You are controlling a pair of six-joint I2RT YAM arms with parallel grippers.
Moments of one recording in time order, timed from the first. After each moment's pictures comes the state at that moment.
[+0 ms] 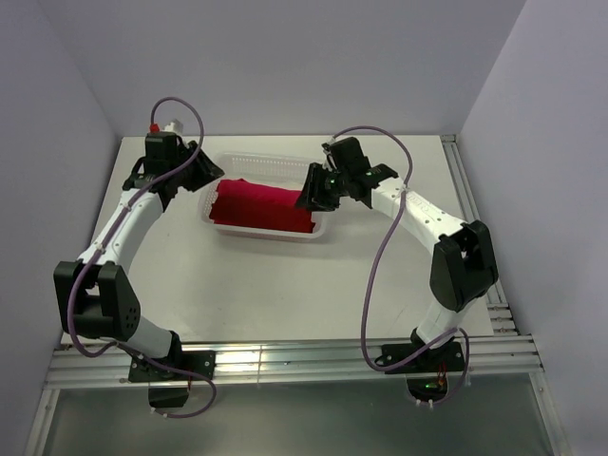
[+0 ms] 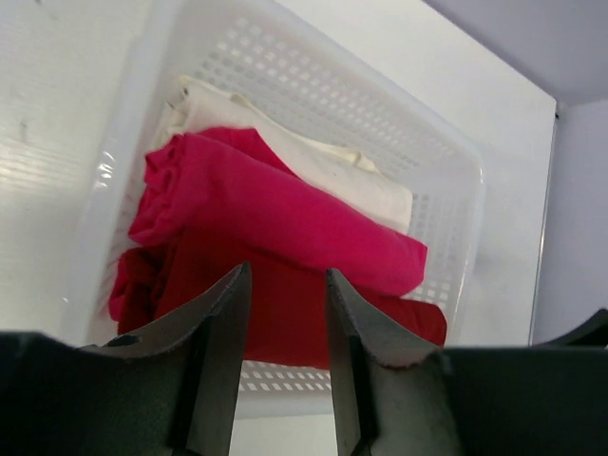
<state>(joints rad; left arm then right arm) -0.11 1.50 1.27 -0.35 0.20 -0.62 0.49 1.70 1.40 -0.50 -0.36 0.65</state>
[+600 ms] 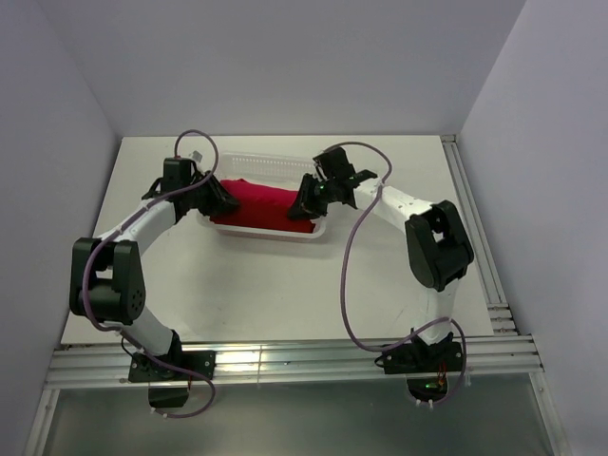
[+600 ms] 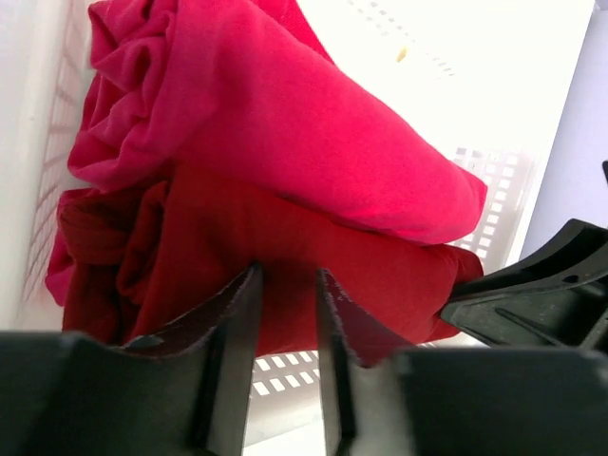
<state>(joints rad) -0.11 1.62 1.06 -0.20 0.40 -0.68 0.50 1.89 1.40 -0.37 -0.48 0.78</state>
